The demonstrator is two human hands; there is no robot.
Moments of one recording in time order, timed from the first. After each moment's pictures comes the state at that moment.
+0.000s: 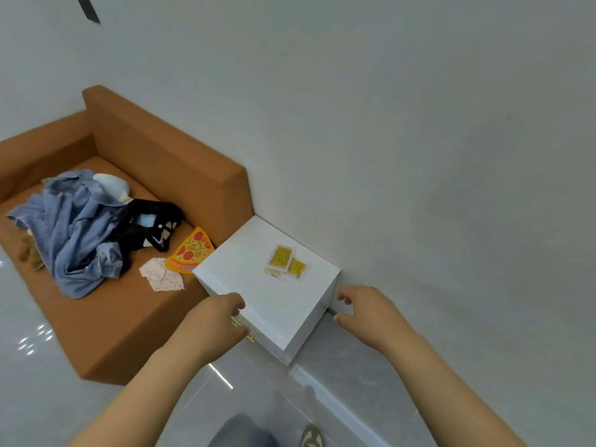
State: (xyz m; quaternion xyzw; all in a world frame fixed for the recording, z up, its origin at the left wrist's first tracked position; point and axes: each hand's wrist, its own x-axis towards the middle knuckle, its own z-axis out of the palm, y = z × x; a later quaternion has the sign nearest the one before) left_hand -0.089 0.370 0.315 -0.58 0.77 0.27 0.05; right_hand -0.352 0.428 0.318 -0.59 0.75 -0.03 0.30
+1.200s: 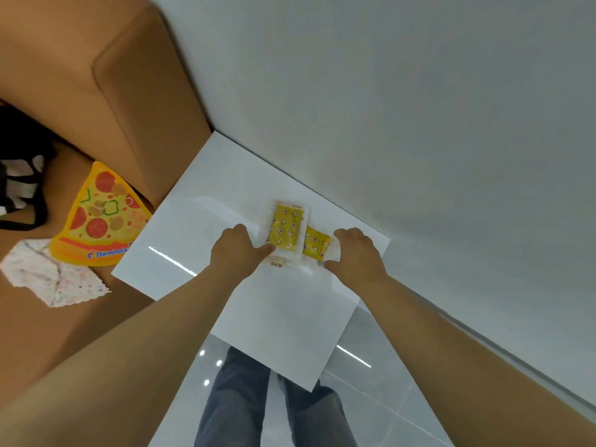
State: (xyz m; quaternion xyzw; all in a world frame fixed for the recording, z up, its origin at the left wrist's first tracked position) left_hand -0.165 0.024 -0.050 -0.64 0.65 0.37 0.17; right_hand -0.352 0.115 -0.040 -0.47 0.80 0.09 0.36
